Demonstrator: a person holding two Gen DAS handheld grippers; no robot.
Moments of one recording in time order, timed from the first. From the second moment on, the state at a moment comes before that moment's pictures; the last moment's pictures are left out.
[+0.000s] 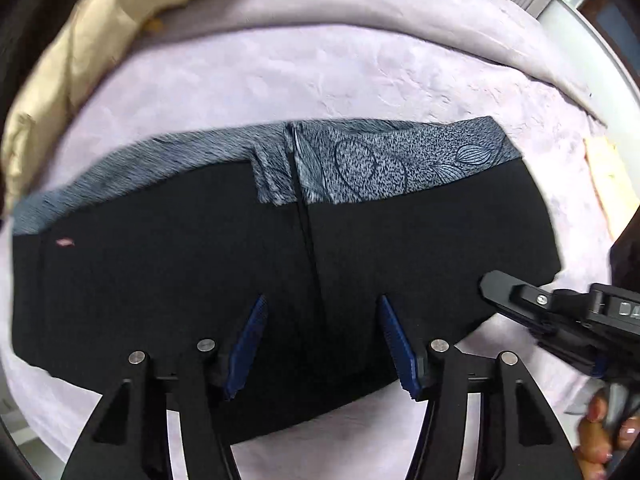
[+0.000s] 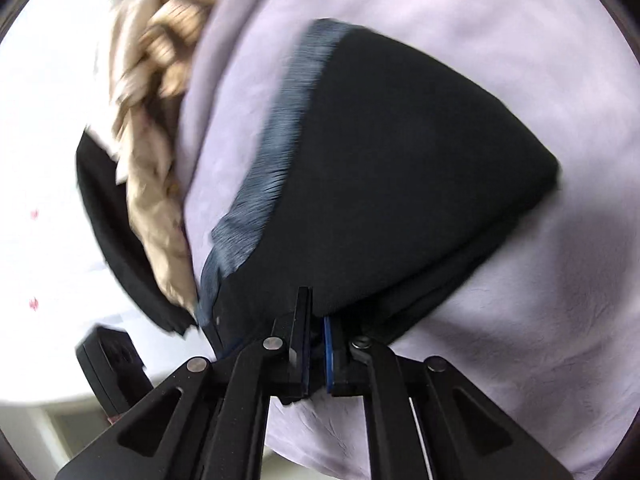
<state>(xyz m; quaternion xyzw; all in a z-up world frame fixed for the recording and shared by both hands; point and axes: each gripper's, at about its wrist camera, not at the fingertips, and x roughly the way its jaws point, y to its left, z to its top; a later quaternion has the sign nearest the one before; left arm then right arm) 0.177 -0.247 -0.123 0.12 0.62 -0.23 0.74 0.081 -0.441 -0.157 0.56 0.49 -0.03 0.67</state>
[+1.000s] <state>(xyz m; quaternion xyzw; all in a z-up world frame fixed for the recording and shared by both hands) 0.230 -0.283 -0.153 0.13 0.60 -0.17 0.77 0.170 -0.543 -0.161 0.36 0.58 -0.01 0.73</state>
